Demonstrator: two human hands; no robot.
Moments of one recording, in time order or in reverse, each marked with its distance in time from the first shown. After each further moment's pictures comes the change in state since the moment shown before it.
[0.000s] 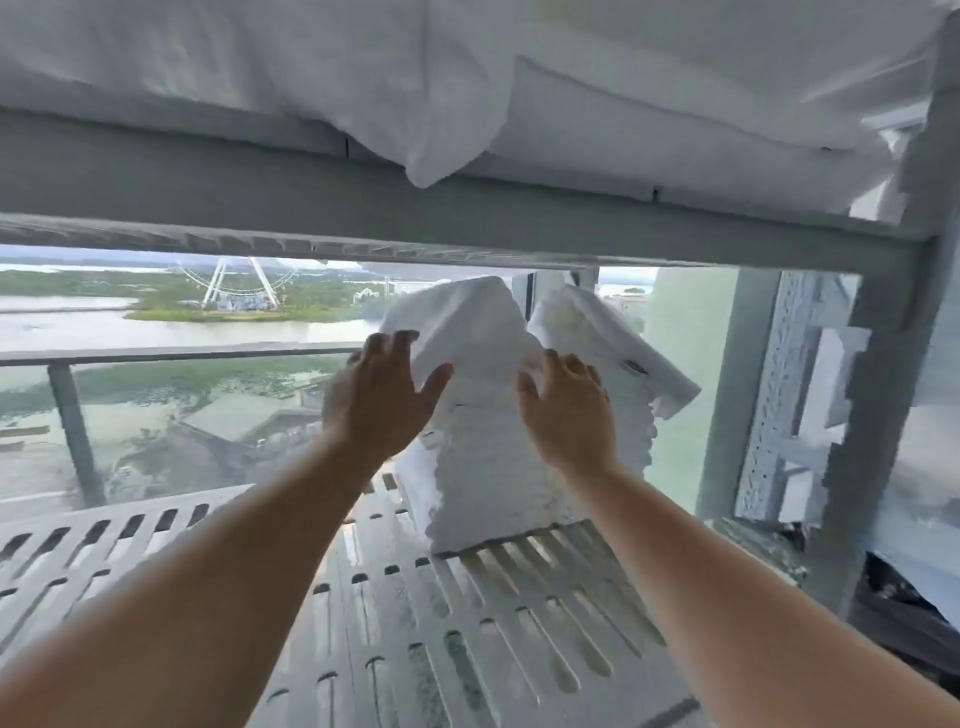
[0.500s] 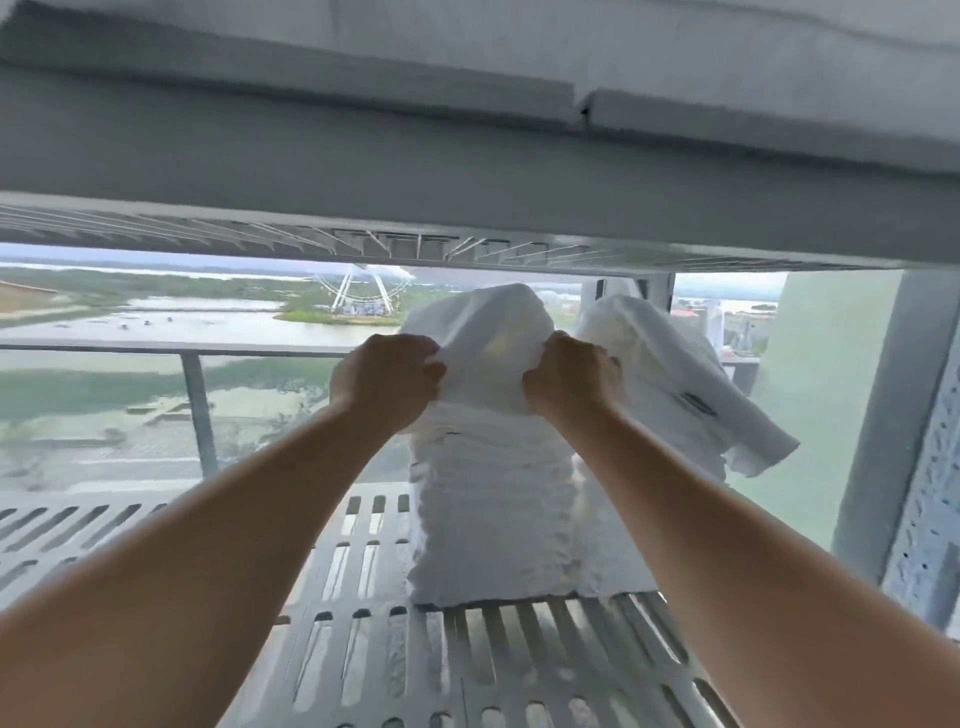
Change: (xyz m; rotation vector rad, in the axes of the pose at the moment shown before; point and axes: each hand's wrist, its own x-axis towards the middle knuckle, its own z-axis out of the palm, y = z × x) left_hand 0.063 0.018 0.043 0.217 -0.092 -0.176; right_hand 0.120 0.040 0.062 -0.091 -0.253 0.029
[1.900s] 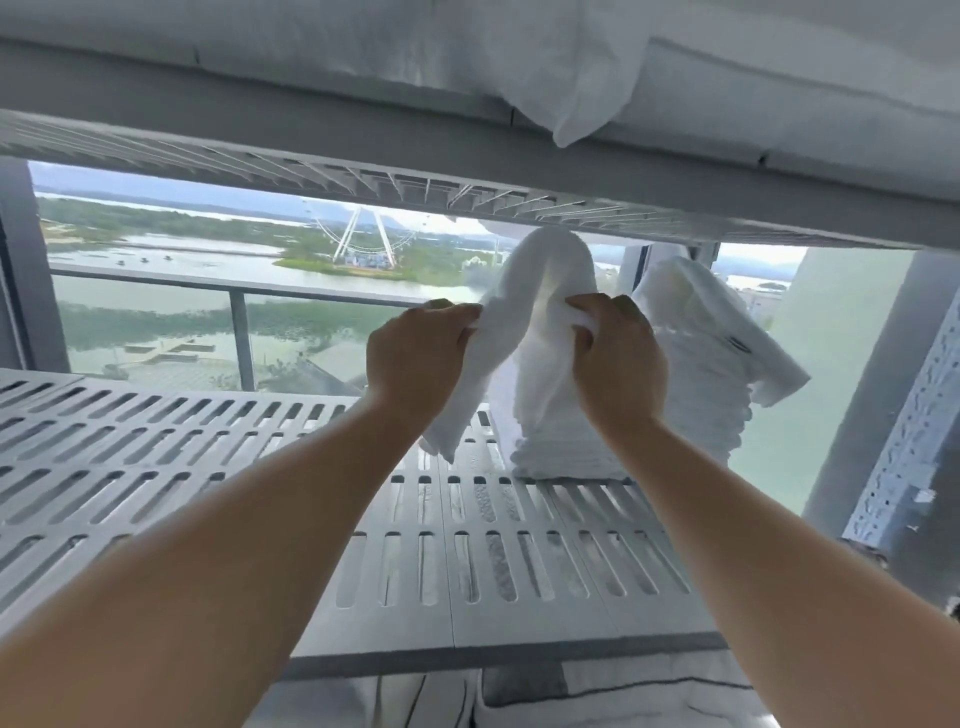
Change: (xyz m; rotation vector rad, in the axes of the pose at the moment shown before) left_hand -0.144 -0.079 -0.100 -0.078 0.286 0.064; right_hand -0.172 -0.080 -0.051 0.249 0.353 -0.231
